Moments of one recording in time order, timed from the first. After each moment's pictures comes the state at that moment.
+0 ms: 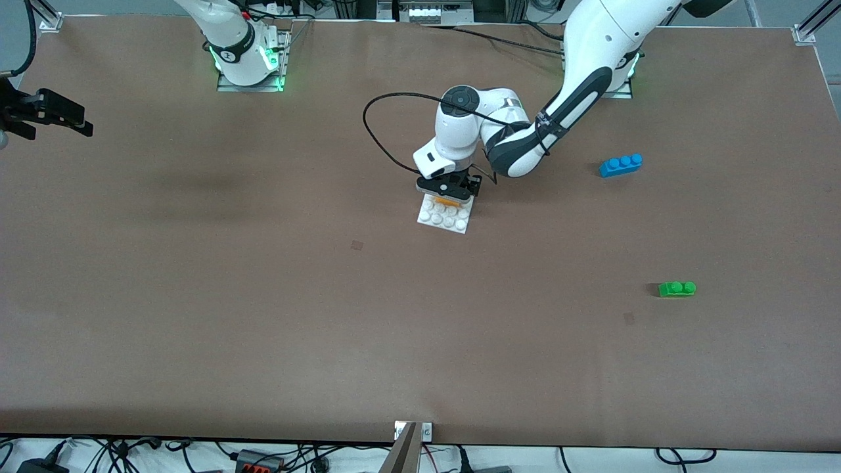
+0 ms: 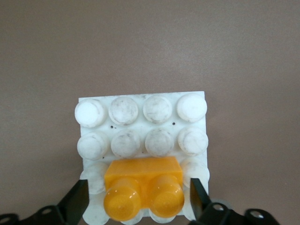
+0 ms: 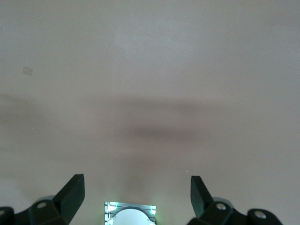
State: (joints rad) left arm -0.16 0.63 -0.68 -1.99 0.67 2.46 -0.99; right arm -0.08 -0.04 -0.01 -1.62 0.00 1.45 -0.16
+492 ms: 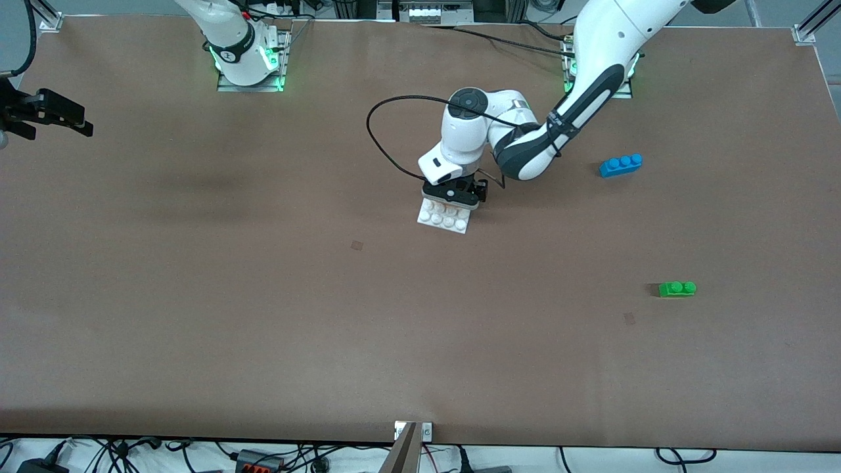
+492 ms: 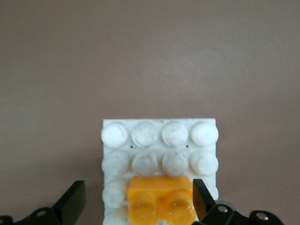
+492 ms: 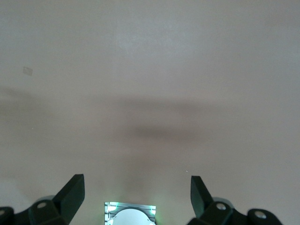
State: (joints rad) left arm -0.10 0.58 -0.70 -1.97 0.65 2.44 -1.00; right arm -0.08 -0.04 -0.01 -1.62 0.00 1.45 -0.16
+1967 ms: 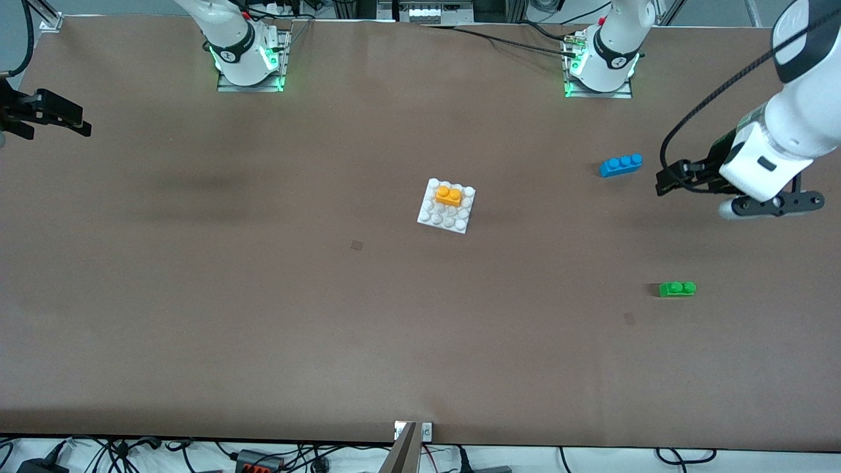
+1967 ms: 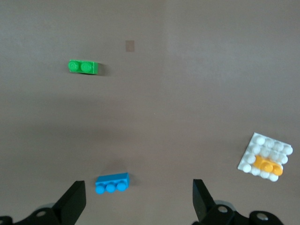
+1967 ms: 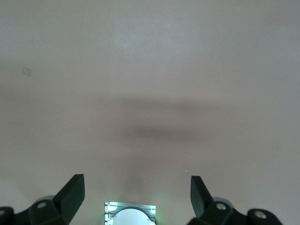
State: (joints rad) left arm 0.19 0.06 -0.32 -1.64 -0.02 1.62 -0.23; right arm -0.08 -0.04 -0.01 -1.62 0.00 1.45 -0.16
